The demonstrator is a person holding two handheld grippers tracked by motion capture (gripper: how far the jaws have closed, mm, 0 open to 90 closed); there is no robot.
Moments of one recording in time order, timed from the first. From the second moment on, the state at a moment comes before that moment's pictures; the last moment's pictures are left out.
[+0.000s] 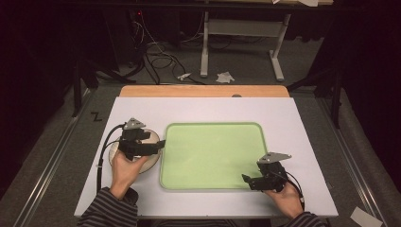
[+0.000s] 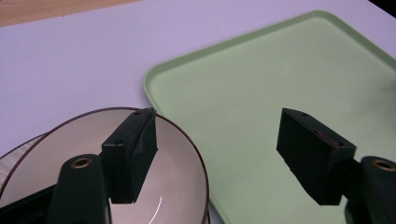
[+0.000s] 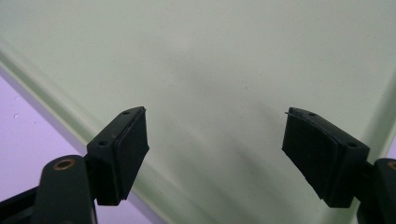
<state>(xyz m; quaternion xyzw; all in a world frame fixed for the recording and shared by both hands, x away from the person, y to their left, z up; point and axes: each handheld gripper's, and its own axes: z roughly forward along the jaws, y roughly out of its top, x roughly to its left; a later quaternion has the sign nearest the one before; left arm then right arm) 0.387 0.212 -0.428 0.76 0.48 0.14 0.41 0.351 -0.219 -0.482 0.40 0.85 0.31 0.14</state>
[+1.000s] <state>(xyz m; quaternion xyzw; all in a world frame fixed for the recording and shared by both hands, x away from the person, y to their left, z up) 0.400 0.235 -0.436 0.75 0.52 0.15 0.38 0.351 -0.217 -0.483 0.39 0.86 0.31 0.13</state>
